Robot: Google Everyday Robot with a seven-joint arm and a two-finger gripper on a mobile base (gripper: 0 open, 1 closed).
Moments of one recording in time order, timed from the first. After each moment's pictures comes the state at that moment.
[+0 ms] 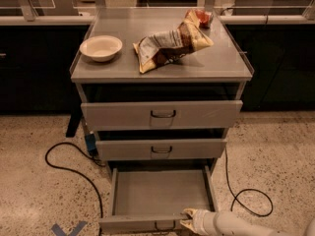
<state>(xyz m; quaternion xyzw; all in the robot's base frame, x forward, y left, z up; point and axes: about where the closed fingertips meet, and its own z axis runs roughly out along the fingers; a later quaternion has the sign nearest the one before) 0.467 -0.136 0.187 -0.54 0.76 0.14 0.33</state>
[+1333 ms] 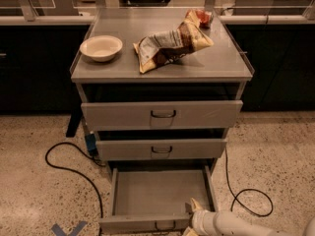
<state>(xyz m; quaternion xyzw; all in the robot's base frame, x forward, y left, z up) 0.467 -0.136 0.187 -0.54 0.76 0.14 0.33</state>
